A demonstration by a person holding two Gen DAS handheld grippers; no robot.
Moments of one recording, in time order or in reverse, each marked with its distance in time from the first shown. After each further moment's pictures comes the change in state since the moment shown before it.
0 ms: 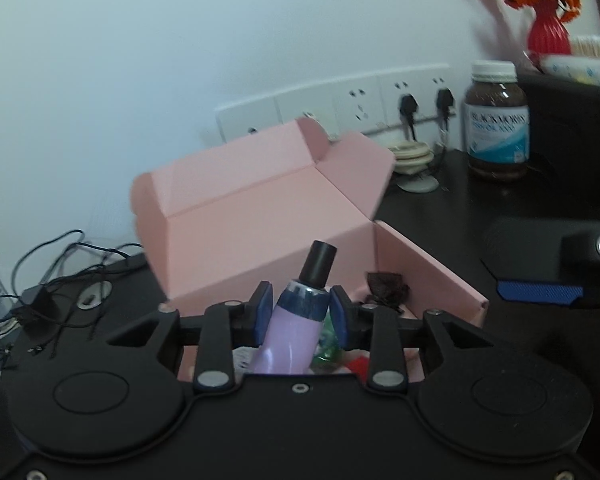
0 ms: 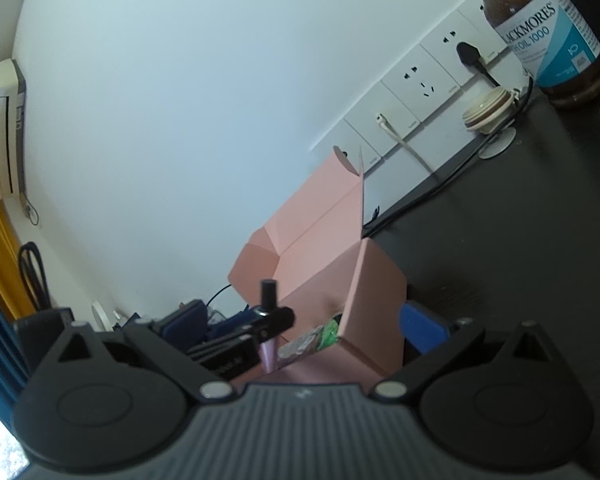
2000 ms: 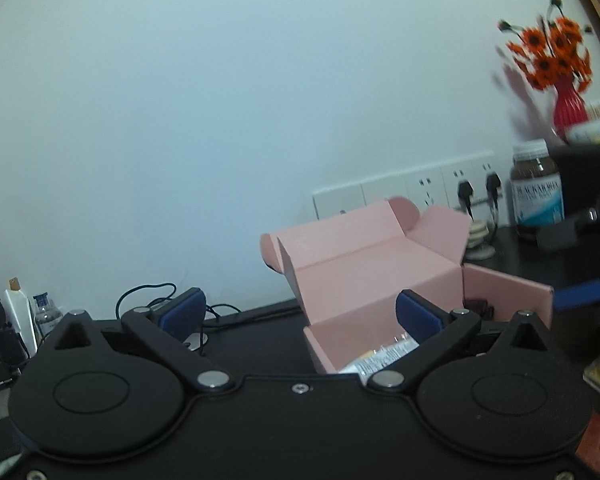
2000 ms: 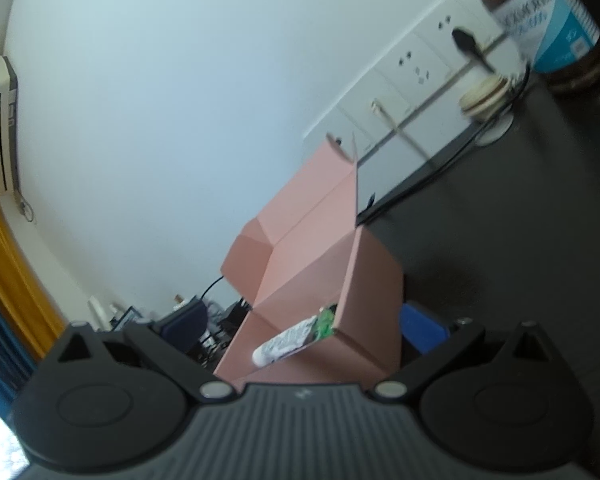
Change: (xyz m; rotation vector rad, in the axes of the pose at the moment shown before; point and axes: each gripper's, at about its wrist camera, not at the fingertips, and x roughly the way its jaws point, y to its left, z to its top) left arm -0.064 0.075 -0.056 -0.049 -0.367 0.159; right arm 0.009 -0.004 0.004 0.029 0.068 0.000
